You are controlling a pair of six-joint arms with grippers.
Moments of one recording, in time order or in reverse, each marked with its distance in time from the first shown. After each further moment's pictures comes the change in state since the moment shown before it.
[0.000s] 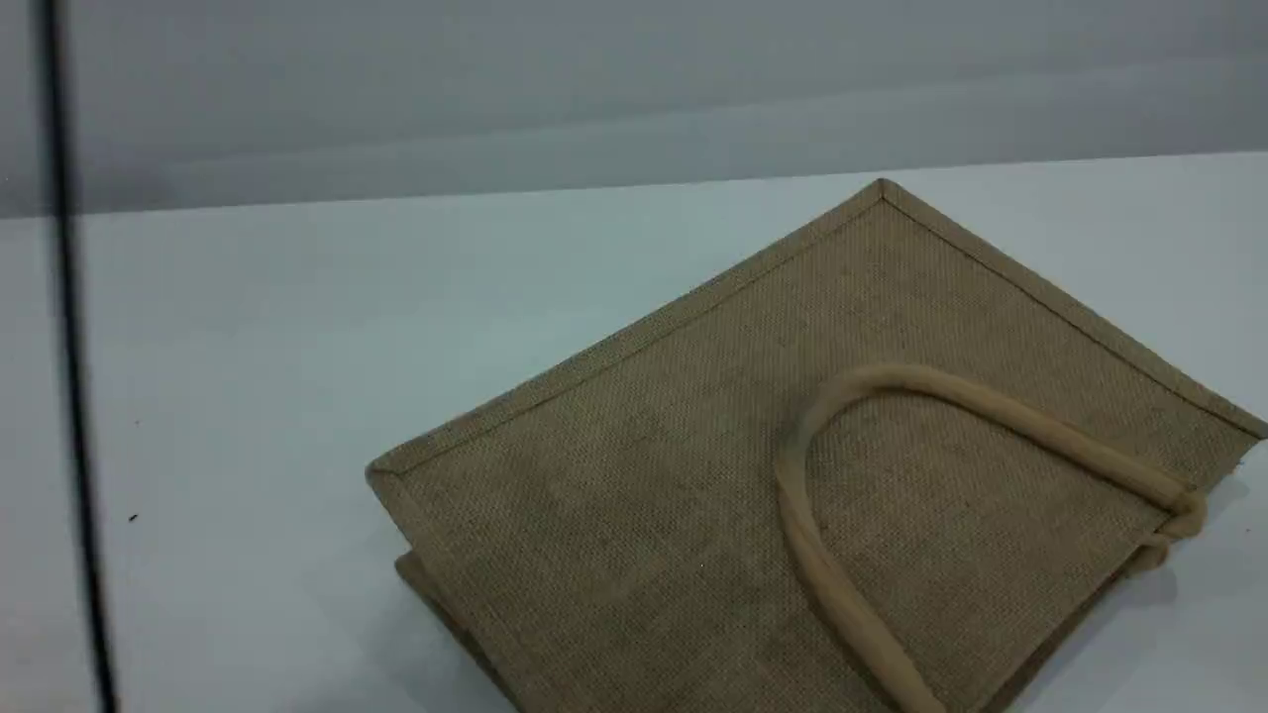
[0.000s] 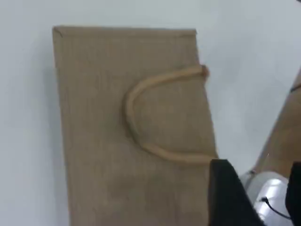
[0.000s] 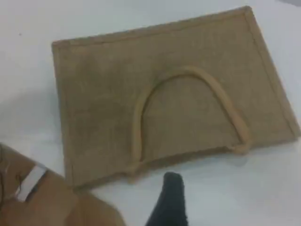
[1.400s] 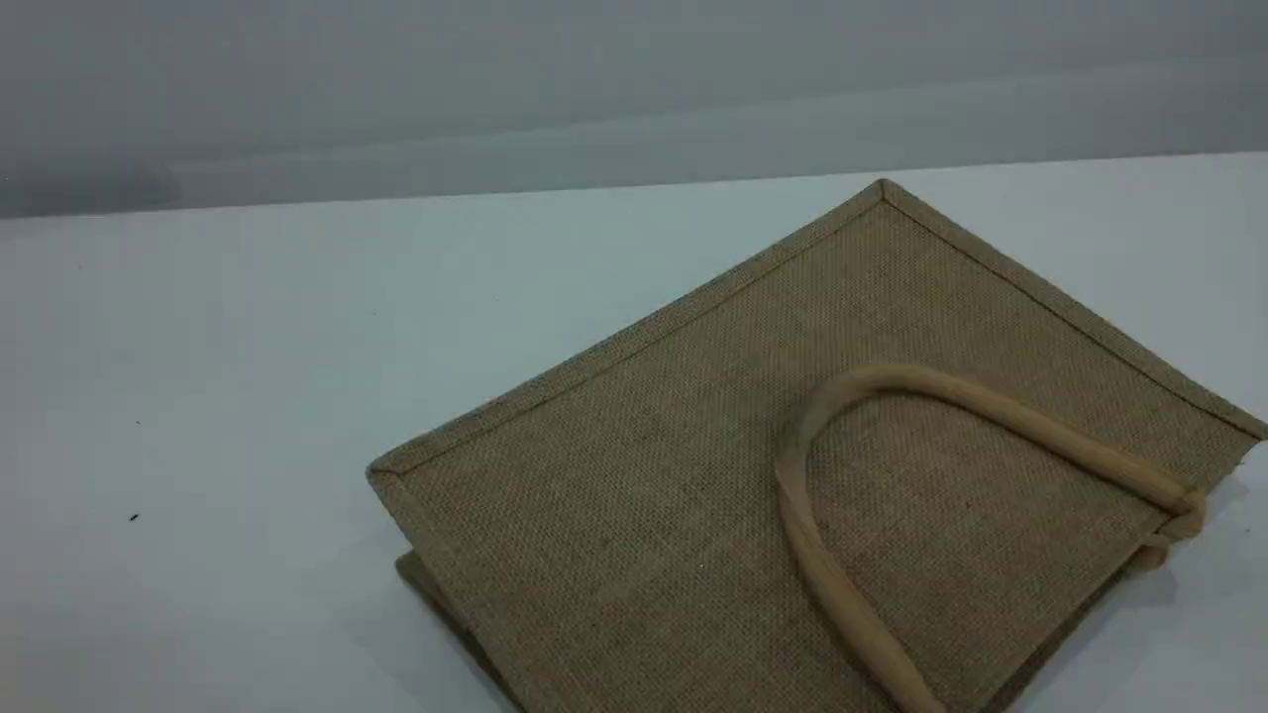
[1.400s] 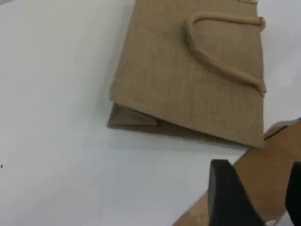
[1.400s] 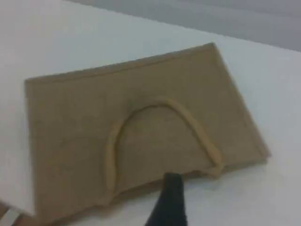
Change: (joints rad) left arm -0.045 -1.462 1.235 0.276 -0.148 -0.363; right arm -0.095 -0.123 0.044 -0.023 -0.027 0.011
